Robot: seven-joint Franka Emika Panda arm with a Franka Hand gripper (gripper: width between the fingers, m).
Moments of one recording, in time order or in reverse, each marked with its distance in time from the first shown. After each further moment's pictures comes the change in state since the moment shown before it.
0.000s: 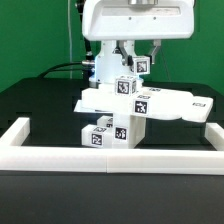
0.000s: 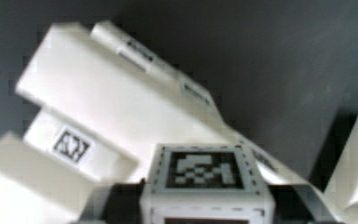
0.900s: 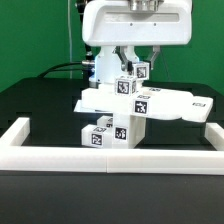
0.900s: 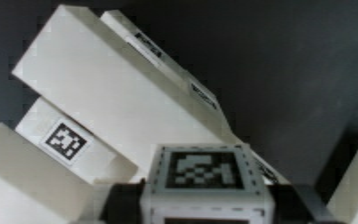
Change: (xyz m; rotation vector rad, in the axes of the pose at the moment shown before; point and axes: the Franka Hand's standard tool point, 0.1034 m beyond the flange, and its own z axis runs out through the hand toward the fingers) arm -0.015 -0.001 0.012 -0.004 -0.005 -0.010
